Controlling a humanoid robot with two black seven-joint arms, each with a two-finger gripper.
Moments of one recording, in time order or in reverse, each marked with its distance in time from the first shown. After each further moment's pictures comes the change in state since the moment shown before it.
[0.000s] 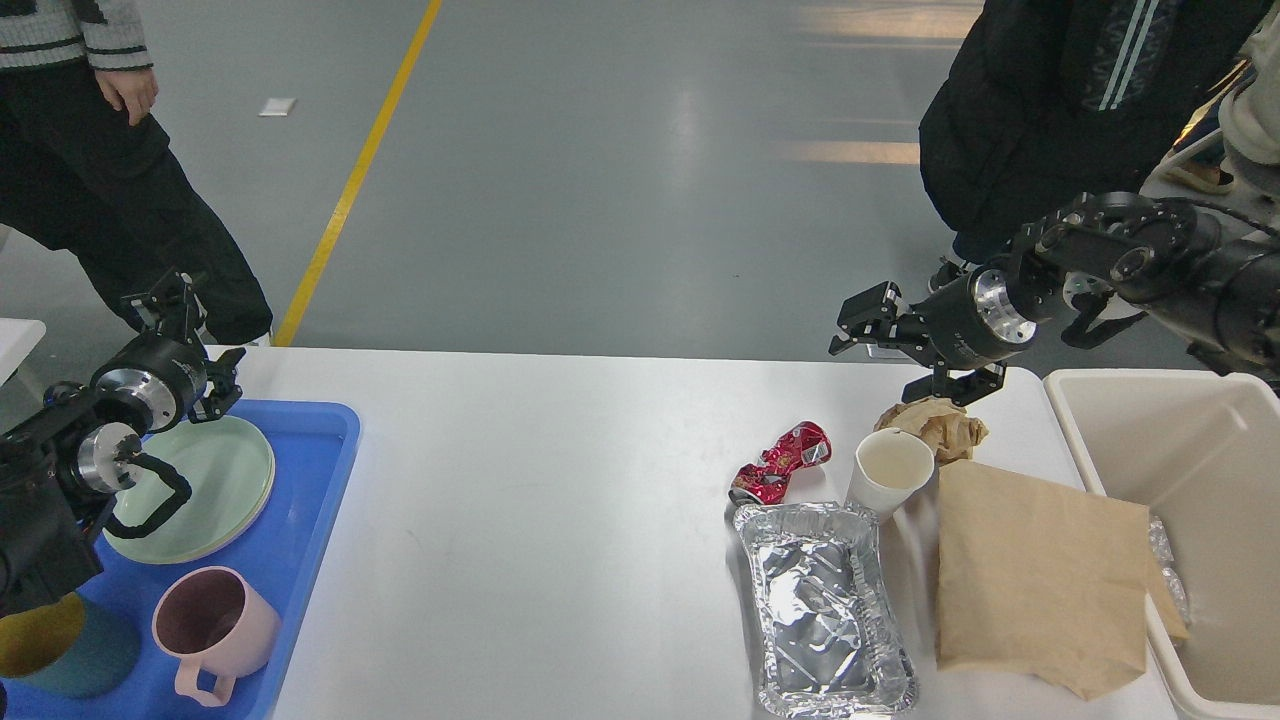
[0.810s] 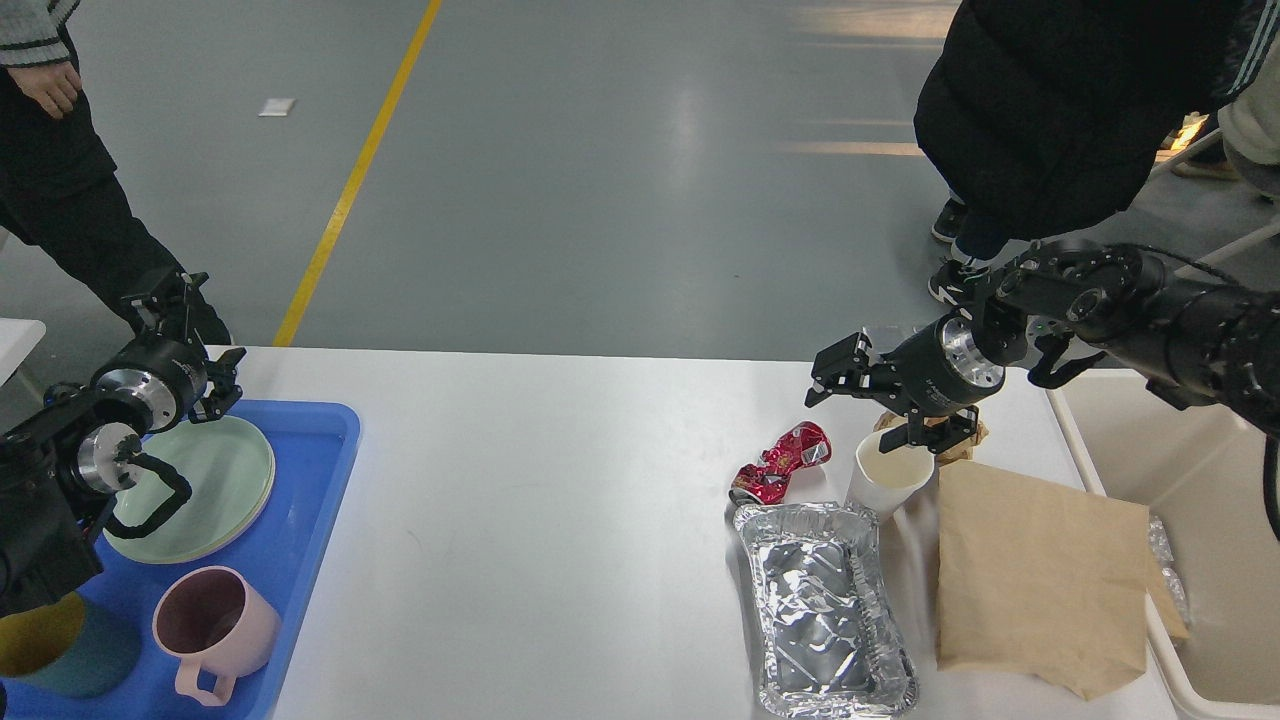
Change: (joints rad) left arm 0.000 0.000 0.000 0.000 0.000 0.000 0.000; right arm -0.061 0.055 -0.011 0.001 0.011 0.015 0.002
